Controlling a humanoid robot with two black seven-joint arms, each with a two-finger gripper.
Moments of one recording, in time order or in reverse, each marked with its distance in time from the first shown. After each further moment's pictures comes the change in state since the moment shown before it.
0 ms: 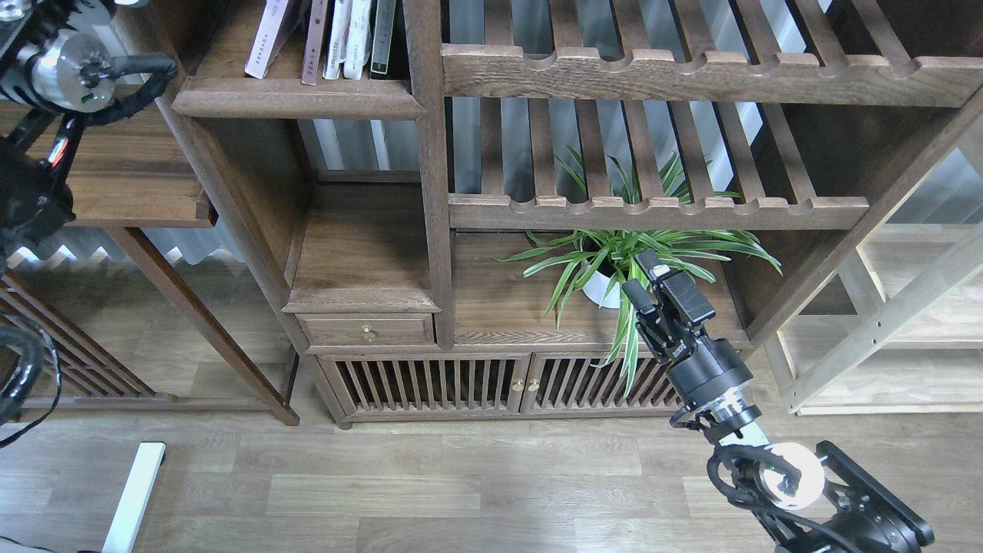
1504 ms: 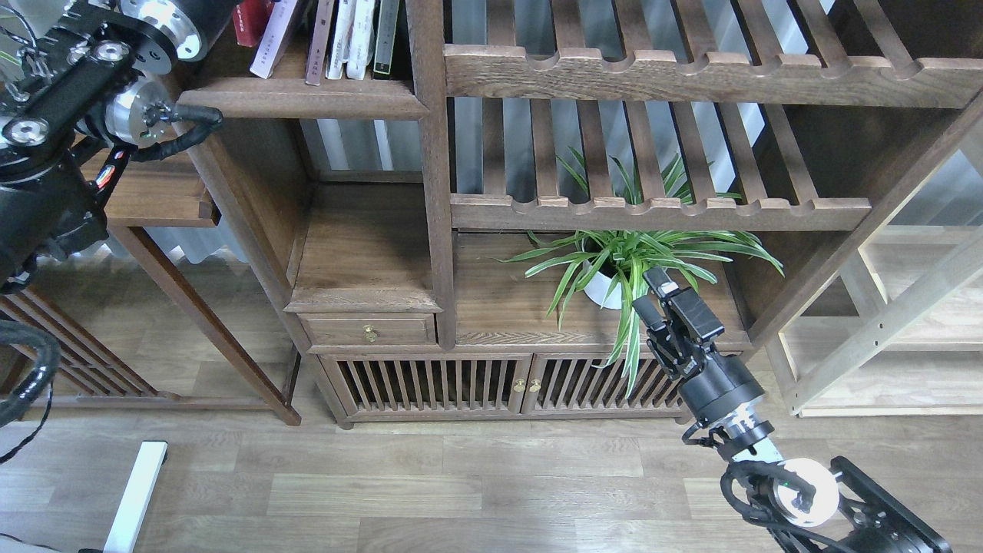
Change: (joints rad) left arm -0.036 -0.050 0.272 0.191 -0.048 -0.018 -0.067; right arm -0.044 -0.033 0.001 0.008 -0.001 0.000 -0.001
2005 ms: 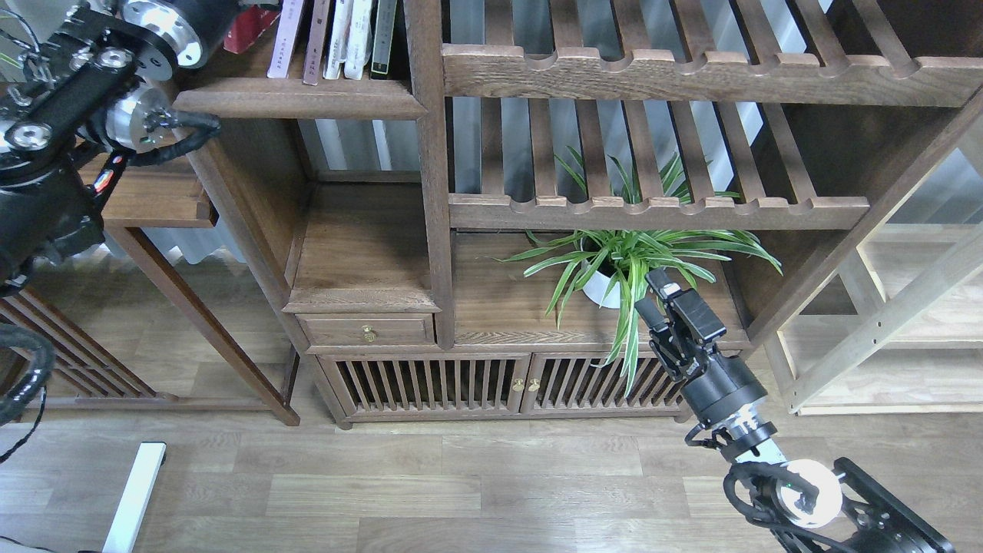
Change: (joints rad) left arm -0.002 0.017 0.004 -0.001 0.000 0.014 0.001; right arm -0.003 -0.006 -0.001 0.000 0.000 0.000 0.000
